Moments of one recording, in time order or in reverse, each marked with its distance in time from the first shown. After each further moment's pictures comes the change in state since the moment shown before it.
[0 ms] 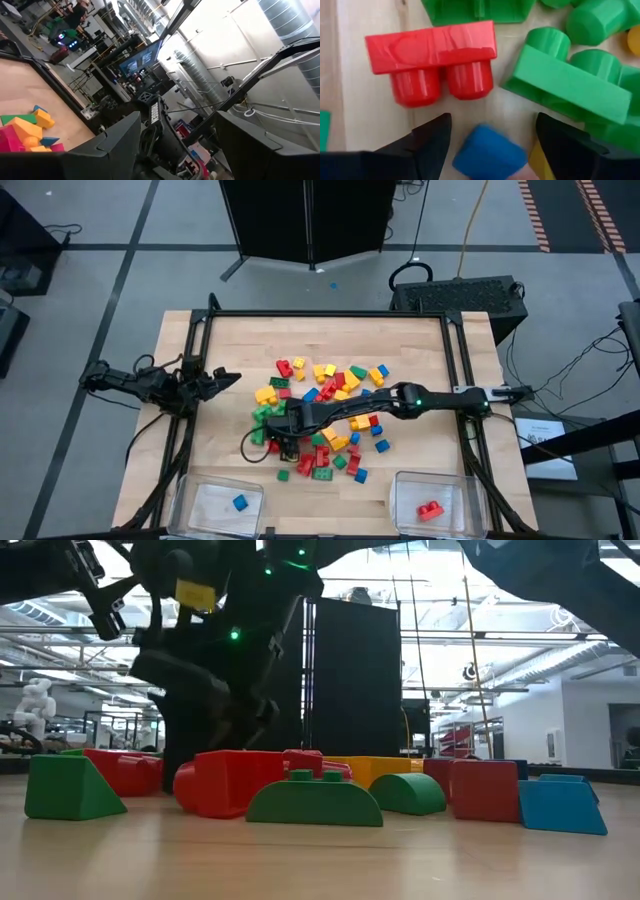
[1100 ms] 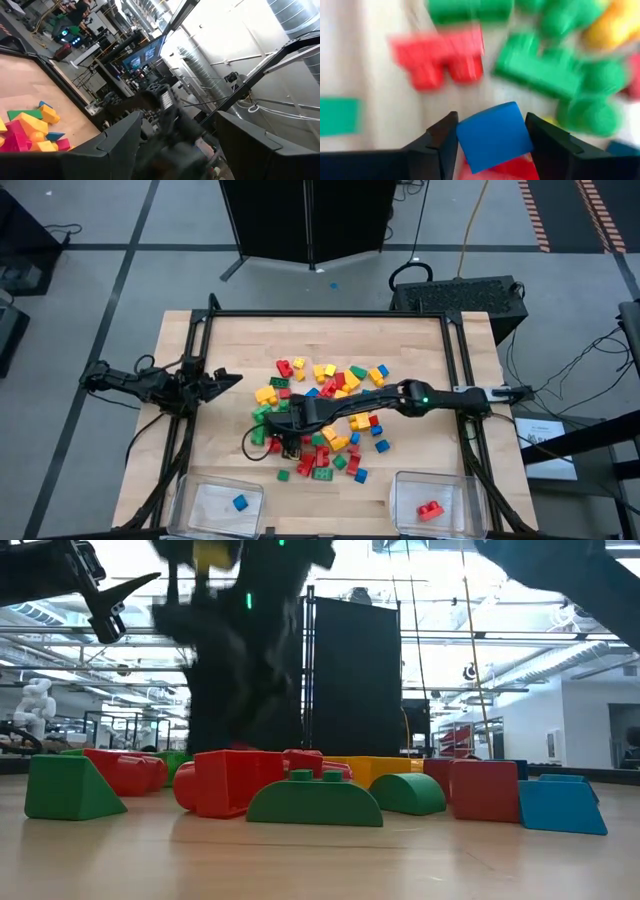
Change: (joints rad) left arm 0.000 0.000 0.000 -0.029 0.005 0.000; right arm 0.006 -0.094 -0.003 -0.080 0.008 0.037
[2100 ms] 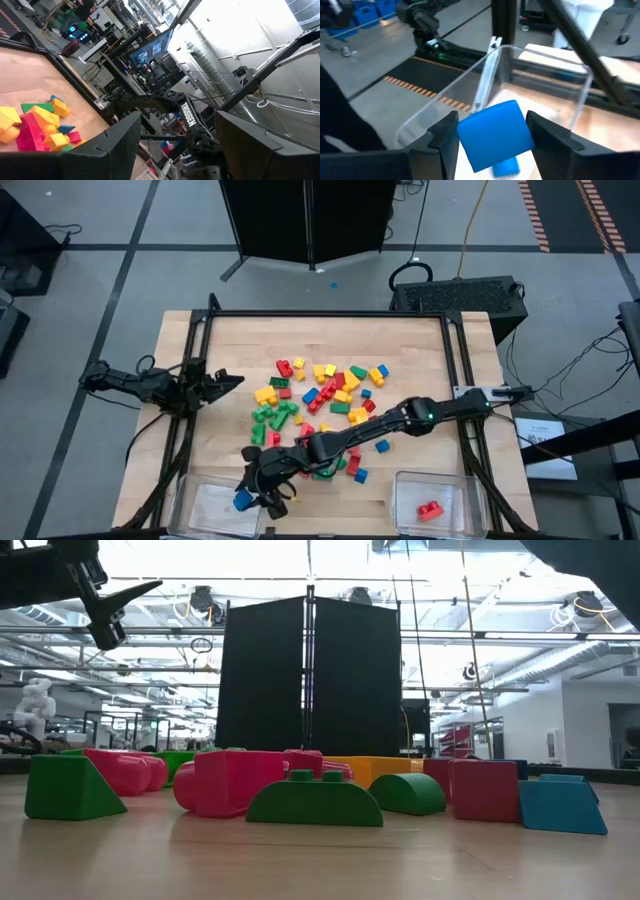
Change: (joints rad) left arm 0.000 0.001 -0.001 -0.050 -0.005 -0.002; right arm 0.165 0.036 0.003 0.849 -0.329 -0.245
